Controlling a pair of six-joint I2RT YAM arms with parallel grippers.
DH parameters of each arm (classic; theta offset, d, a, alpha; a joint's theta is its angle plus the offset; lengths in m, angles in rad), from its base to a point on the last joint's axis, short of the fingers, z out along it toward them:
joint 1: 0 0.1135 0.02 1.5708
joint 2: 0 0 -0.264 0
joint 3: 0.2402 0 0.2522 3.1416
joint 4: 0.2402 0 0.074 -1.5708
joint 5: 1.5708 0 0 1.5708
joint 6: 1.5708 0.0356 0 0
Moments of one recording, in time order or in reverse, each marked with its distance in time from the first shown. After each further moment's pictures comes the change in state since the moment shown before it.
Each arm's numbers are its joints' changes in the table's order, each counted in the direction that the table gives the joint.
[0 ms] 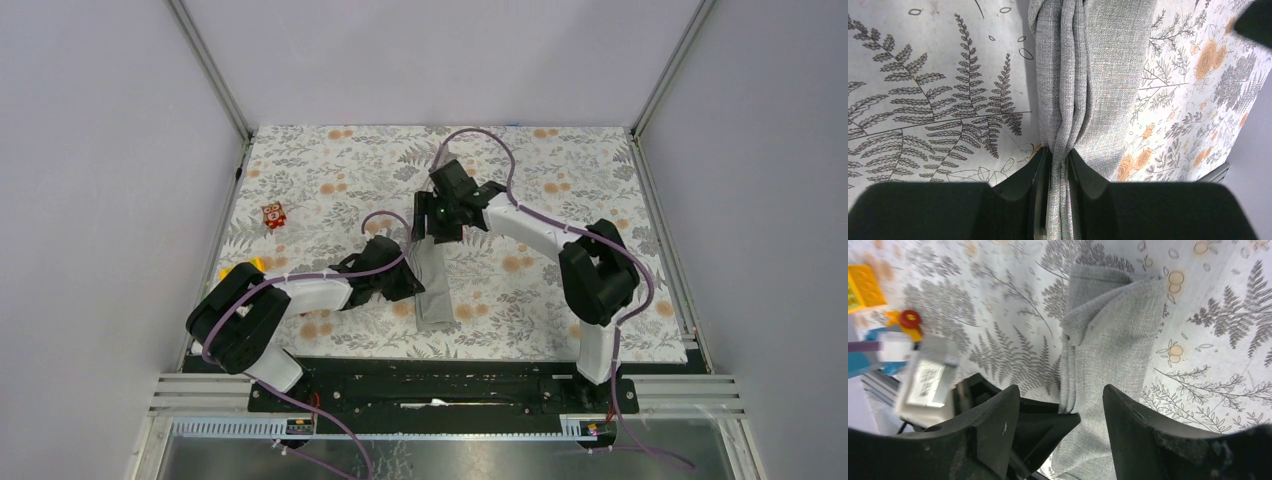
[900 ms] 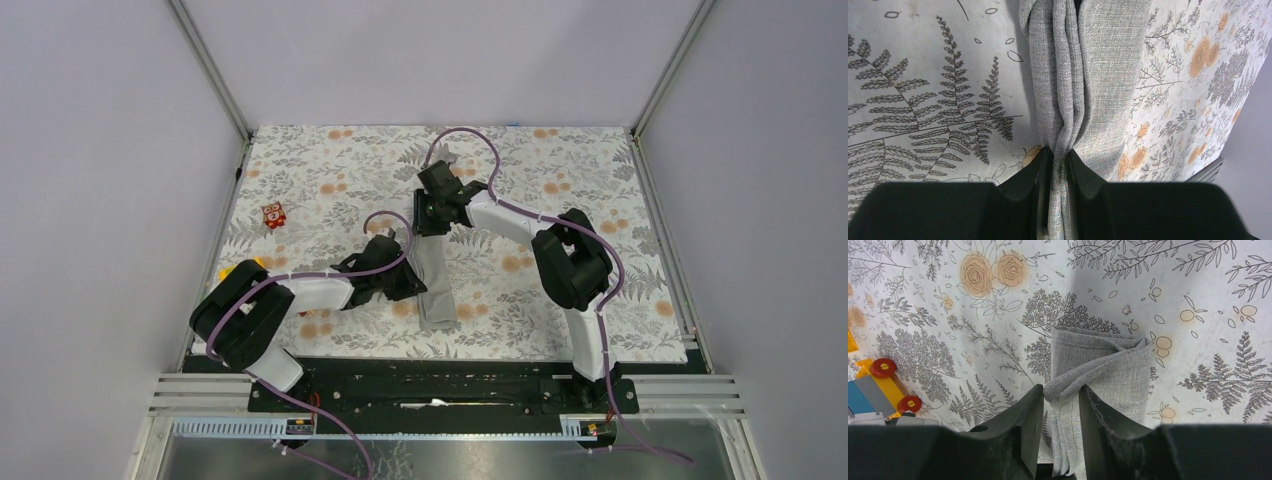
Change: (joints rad) left arm 0.003 -0.023 0.000 -0.039 0.027 -0.004; right arm -0.005 -0.126 0.085 -0.103 0.092 -0.010
